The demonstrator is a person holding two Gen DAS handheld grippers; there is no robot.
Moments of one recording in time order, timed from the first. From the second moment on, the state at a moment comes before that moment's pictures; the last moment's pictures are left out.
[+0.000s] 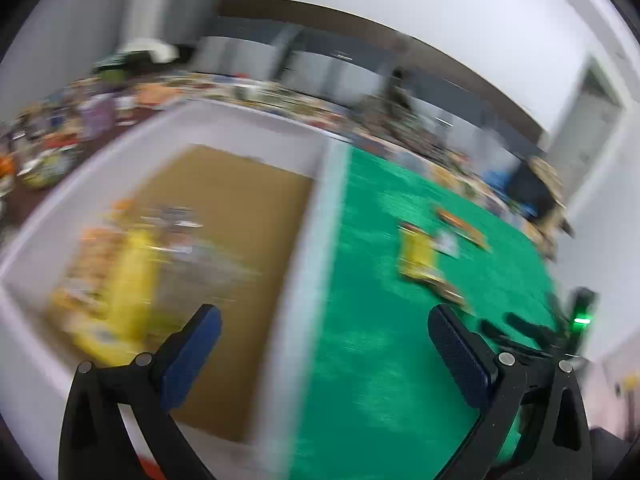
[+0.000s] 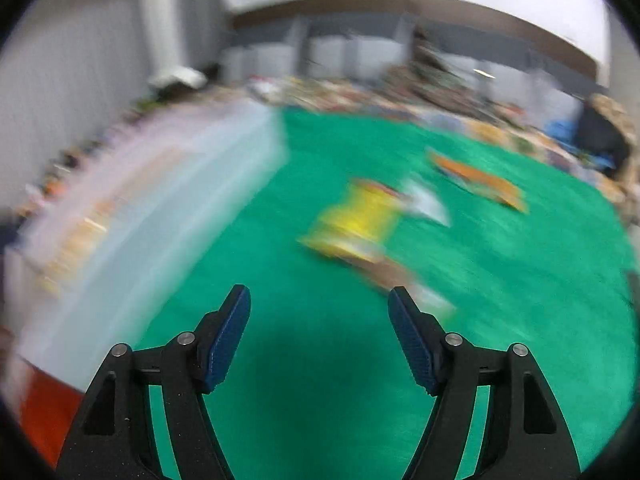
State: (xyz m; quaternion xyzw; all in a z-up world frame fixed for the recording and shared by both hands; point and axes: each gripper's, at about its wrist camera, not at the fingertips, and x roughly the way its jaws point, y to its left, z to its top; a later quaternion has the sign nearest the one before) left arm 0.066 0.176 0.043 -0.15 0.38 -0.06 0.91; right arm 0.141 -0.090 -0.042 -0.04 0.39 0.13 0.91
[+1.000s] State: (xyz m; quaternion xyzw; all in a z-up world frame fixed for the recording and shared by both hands) left arm 0.177 0.027 -0.102 0.01 0.46 -0.03 0.89; right arm 0.149 -0.290 -0.113 0.03 0.44 -0.04 0.90
